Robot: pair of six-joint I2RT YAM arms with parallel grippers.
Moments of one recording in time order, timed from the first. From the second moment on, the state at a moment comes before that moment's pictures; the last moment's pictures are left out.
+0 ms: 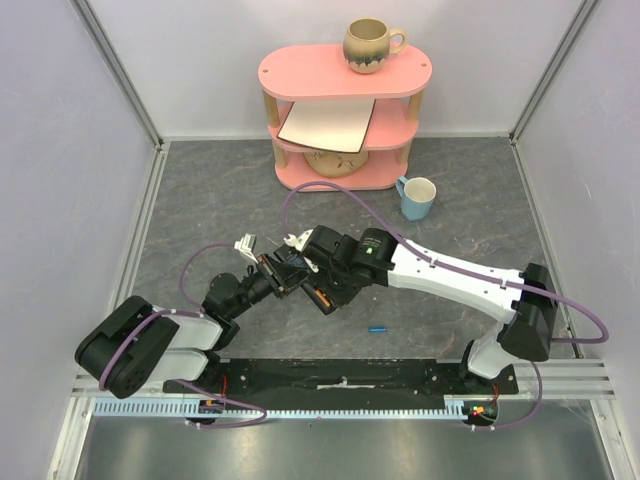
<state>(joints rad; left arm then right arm) -0.58 1.29 0.06 1.28 0.34 -1.32 1.12 1.59 1.45 -1.02 0.04 0.26</state>
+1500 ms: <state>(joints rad) -0.59 1.26 0.05 1.25 0.30 -1.32 1.13 1.66 1.49 -1.01 0.14 0.32</state>
